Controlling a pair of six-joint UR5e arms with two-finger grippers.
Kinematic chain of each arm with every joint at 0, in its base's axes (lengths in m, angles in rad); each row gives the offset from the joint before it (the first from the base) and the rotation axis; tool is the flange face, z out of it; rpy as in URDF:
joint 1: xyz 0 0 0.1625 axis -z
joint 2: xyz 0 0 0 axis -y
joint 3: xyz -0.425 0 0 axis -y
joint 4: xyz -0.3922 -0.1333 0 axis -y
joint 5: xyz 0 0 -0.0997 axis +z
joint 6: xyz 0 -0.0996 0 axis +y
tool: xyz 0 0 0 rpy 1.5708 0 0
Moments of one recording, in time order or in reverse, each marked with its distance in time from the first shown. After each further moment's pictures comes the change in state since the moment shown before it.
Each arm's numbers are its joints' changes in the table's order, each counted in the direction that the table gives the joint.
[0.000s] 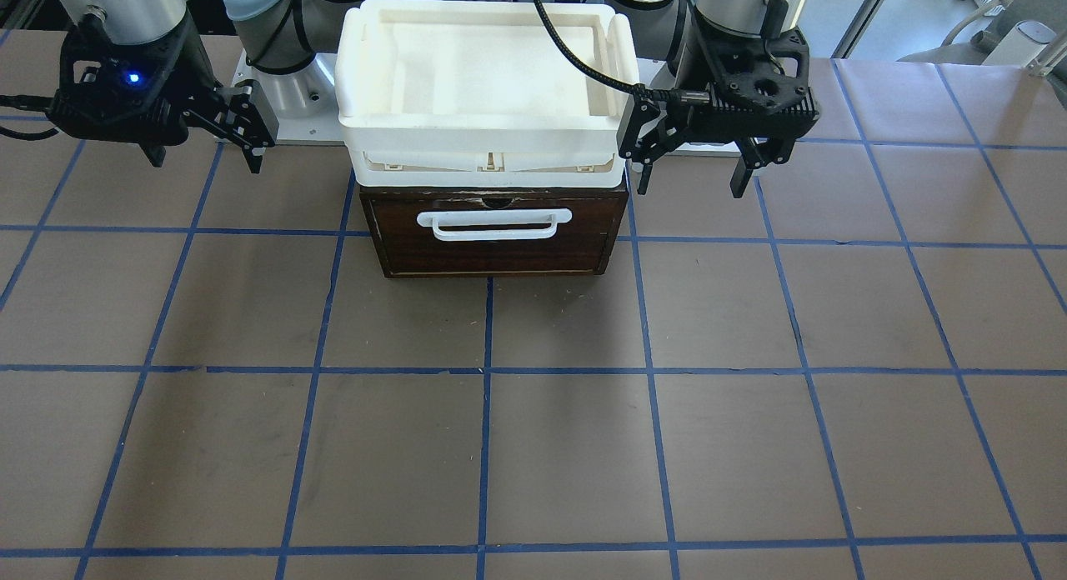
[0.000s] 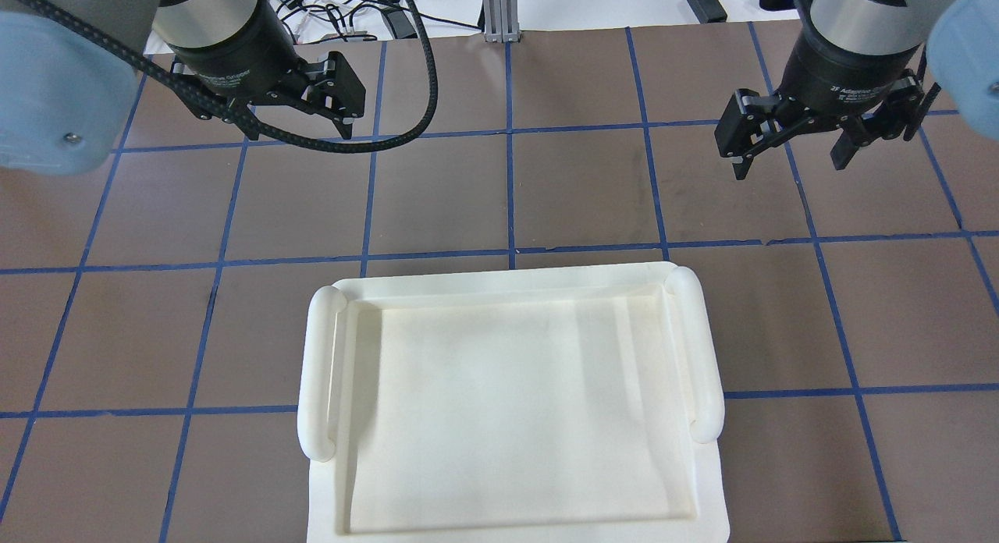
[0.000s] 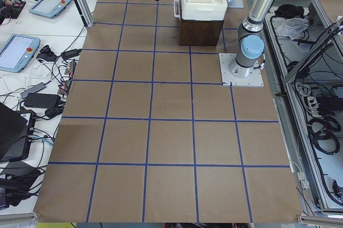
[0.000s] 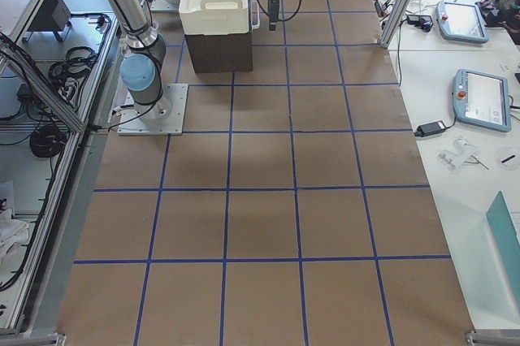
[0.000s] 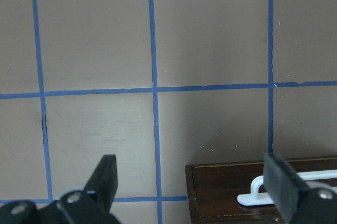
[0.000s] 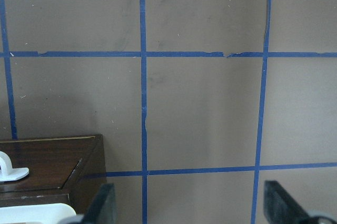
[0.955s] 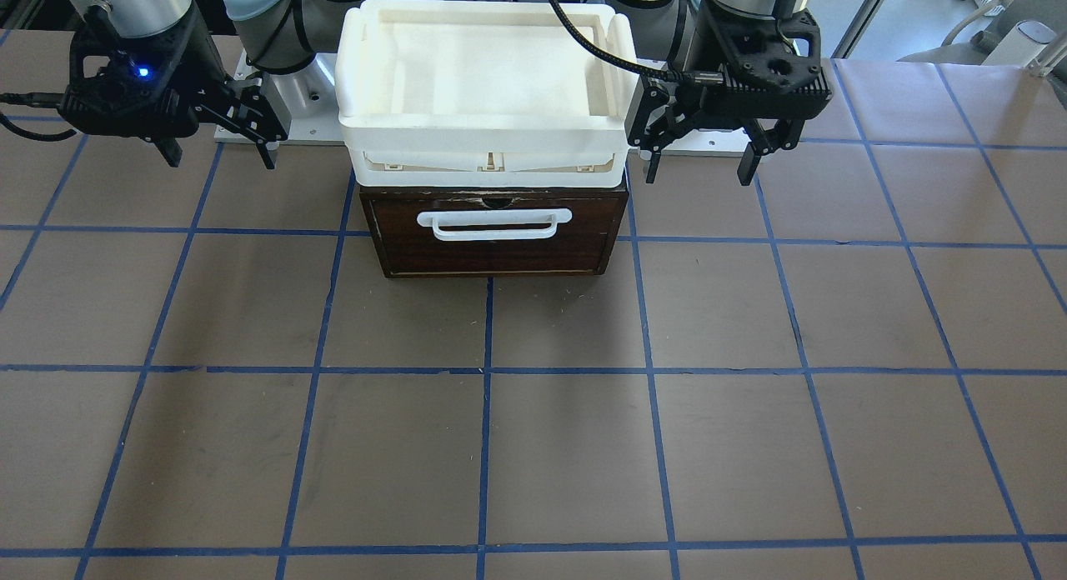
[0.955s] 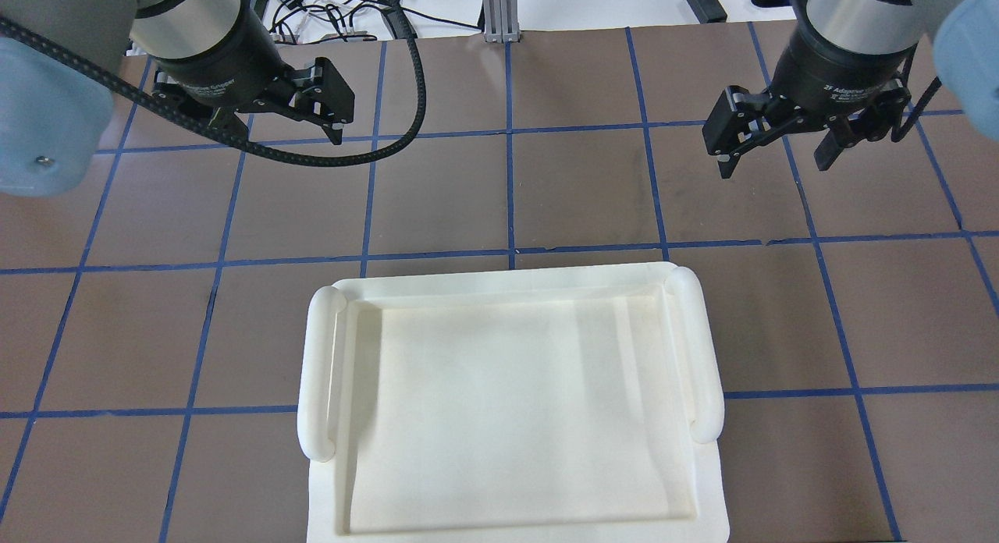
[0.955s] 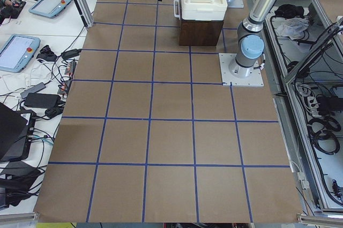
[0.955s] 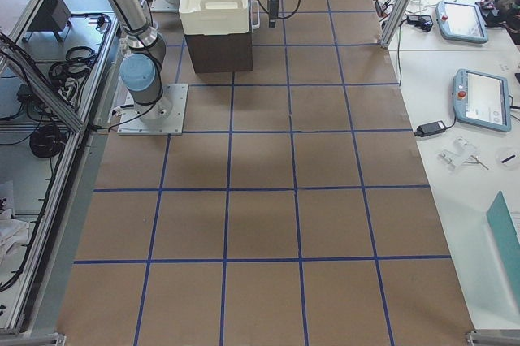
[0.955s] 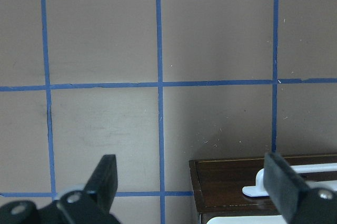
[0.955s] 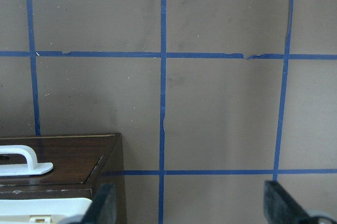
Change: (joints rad) left arm -0.012 0.019 0.004 0.001 0.002 0.010; right arm 0.000 -0.006 0.001 0.001 -0.058 0.010
